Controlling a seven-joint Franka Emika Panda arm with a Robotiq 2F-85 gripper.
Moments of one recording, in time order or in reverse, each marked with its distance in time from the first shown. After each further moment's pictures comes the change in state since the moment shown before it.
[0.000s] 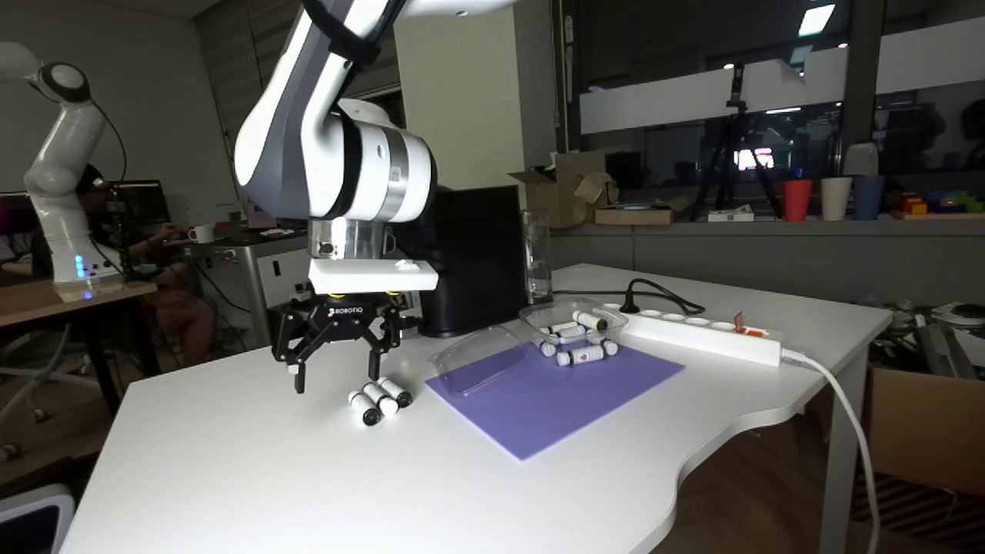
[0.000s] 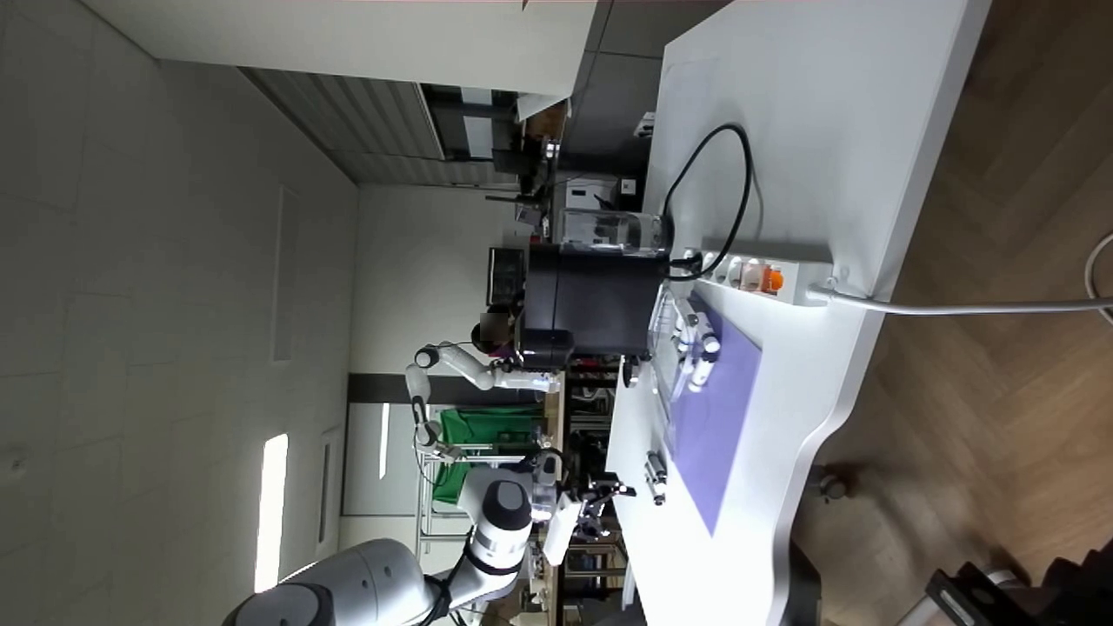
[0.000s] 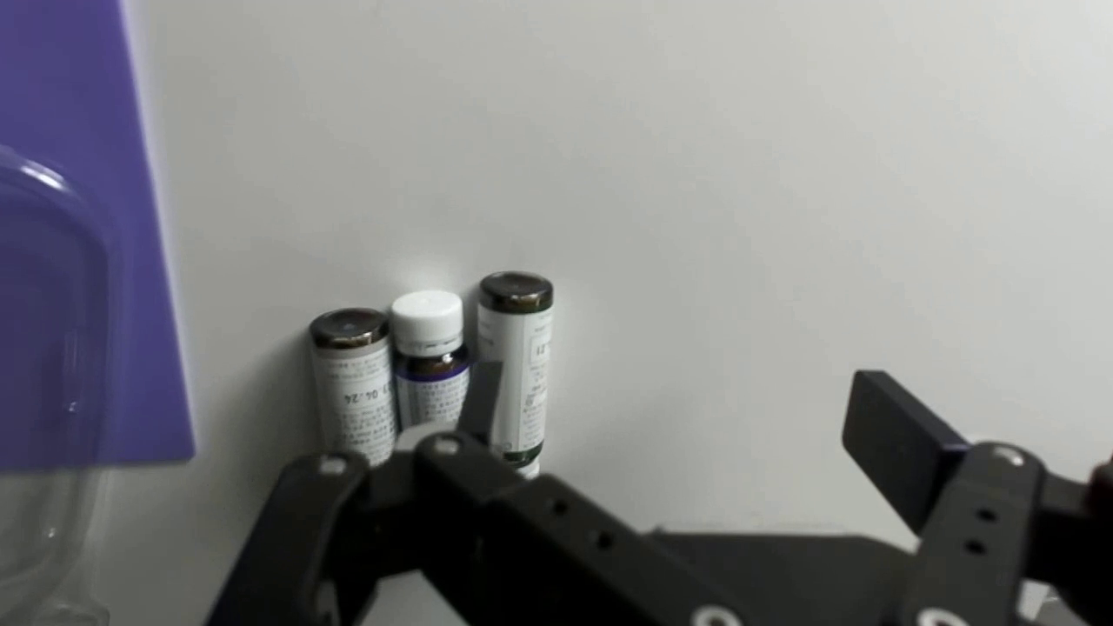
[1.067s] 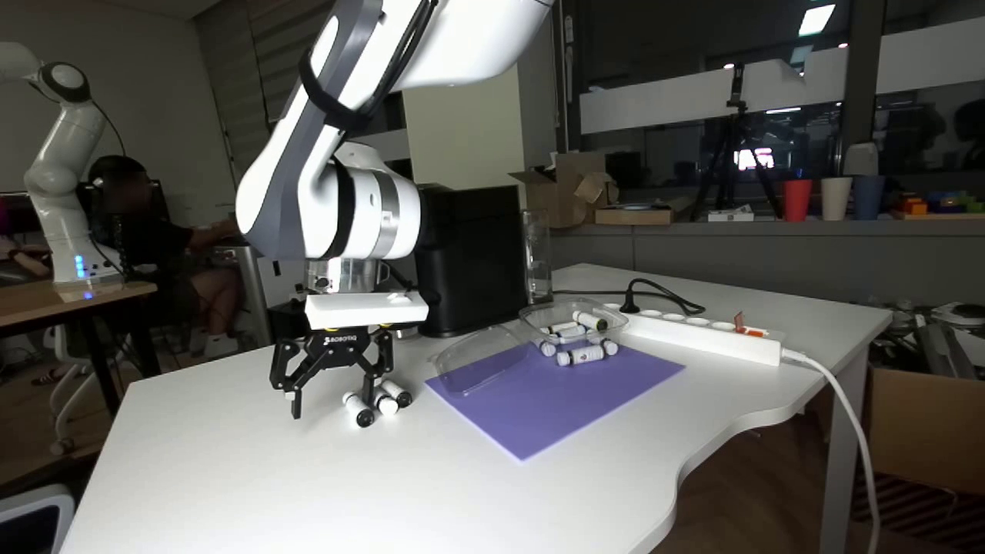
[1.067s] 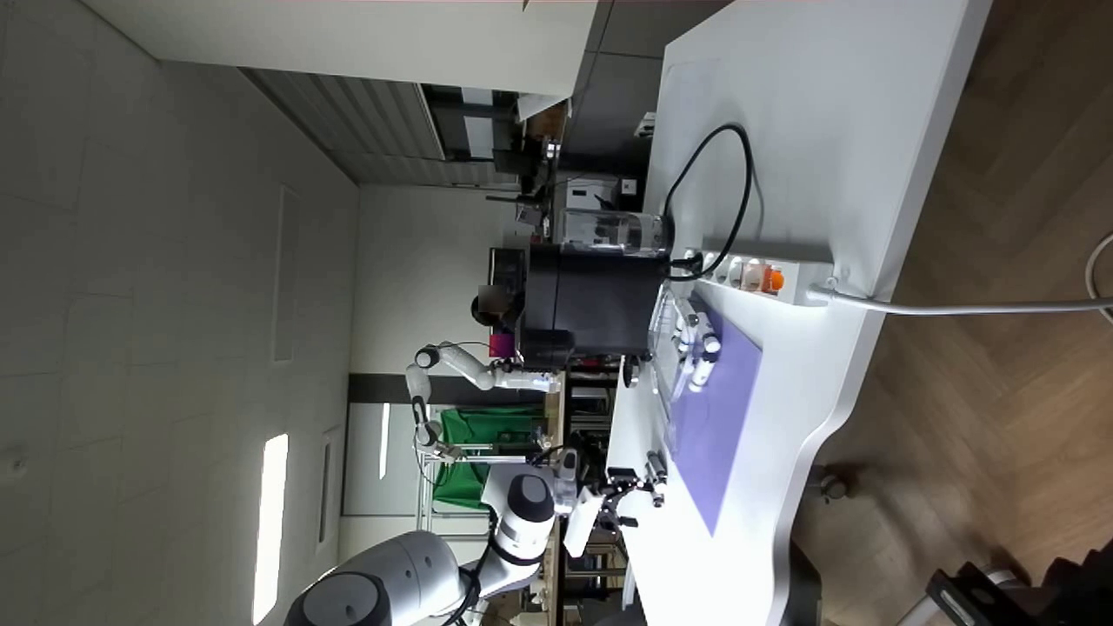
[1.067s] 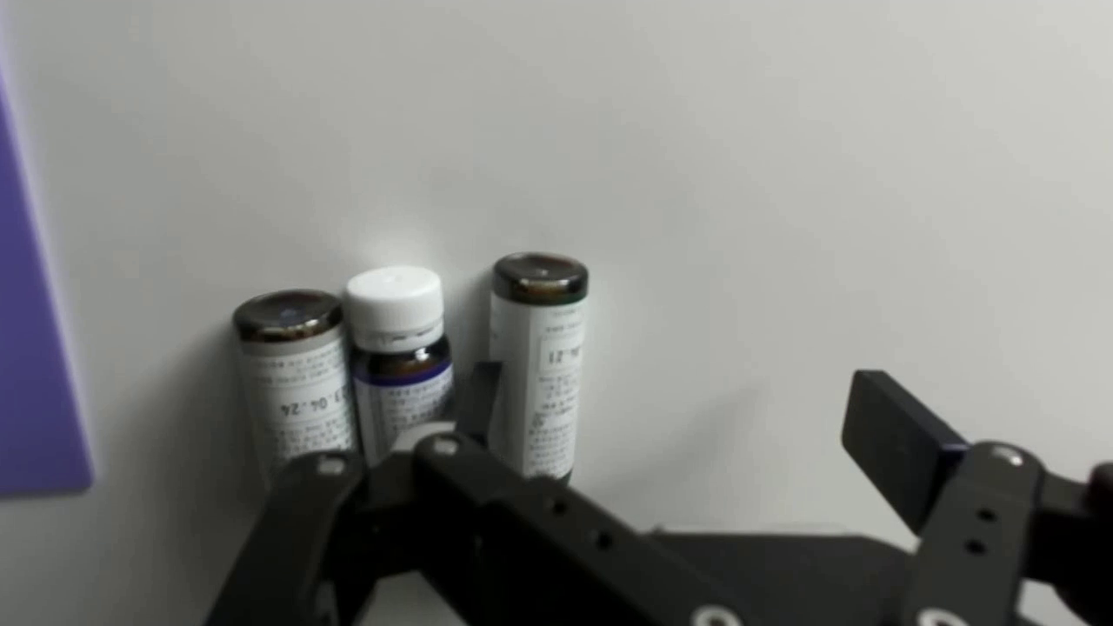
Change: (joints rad) arm 0.018 0.164 -0.006 0.192 -0.006 -0.032 0.000
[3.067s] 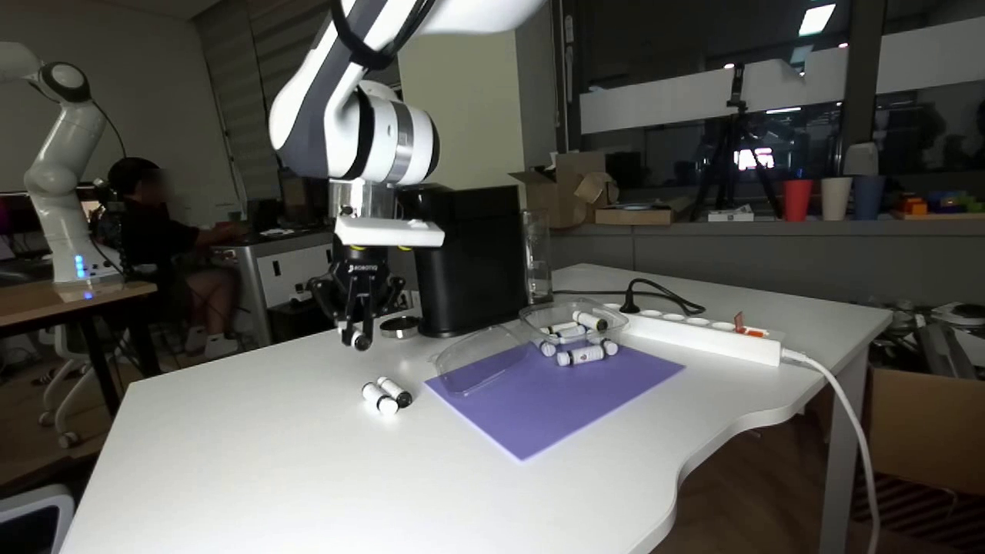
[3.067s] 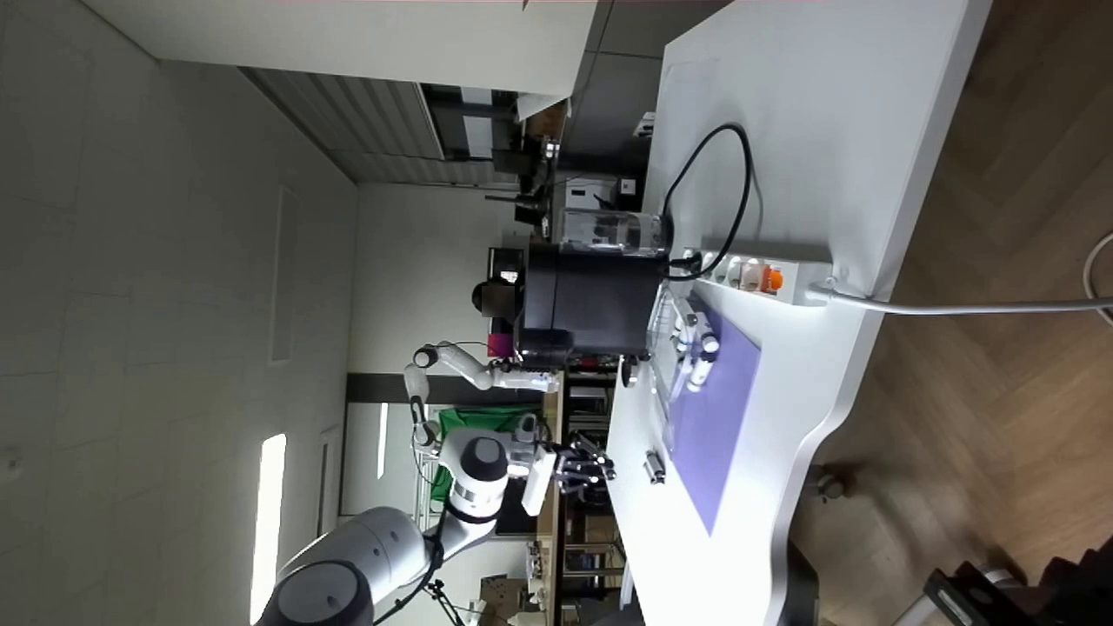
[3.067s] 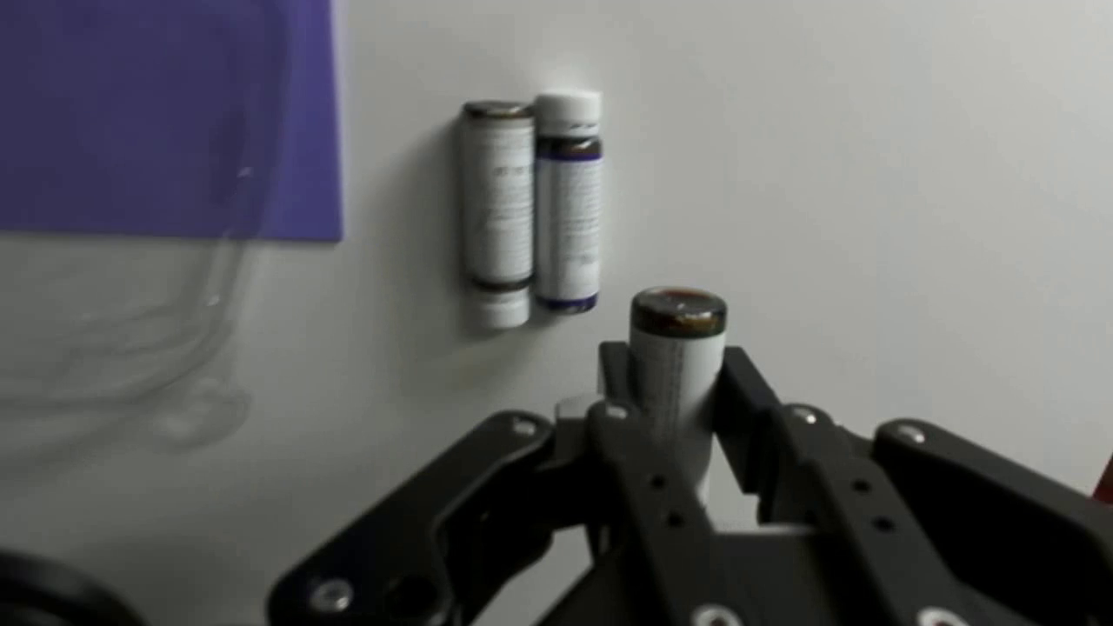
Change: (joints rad) arm -0.060 -0.038 -0.022 0.169 -0.020 -0.225 -0.059
